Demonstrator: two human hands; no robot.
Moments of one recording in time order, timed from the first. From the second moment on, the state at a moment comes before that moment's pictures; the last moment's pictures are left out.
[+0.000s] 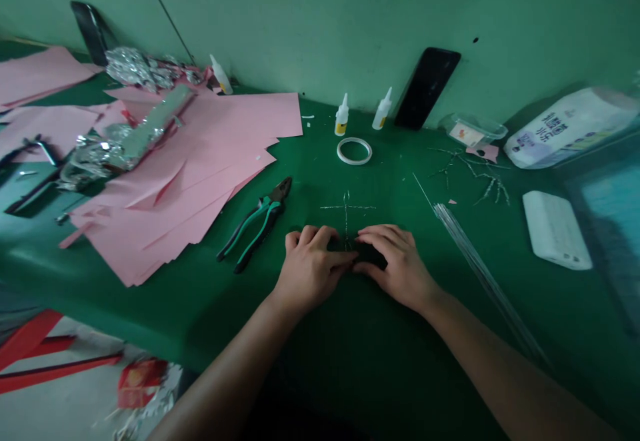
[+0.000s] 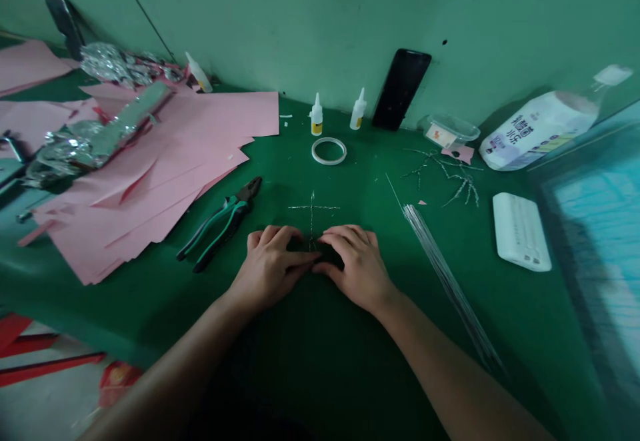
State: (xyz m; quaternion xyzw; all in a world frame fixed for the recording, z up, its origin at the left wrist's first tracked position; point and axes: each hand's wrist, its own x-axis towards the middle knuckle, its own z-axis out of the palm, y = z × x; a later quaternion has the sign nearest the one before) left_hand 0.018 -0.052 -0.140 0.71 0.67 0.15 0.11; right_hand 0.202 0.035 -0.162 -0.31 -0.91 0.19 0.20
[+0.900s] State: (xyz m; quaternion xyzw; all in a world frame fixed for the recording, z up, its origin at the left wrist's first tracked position) left_hand 0.015 -0.047 -0.139 0.71 0.68 0.15 0.14; right_hand 0.180 0.065 -0.165 -0.24 -0.96 0.03 0.10
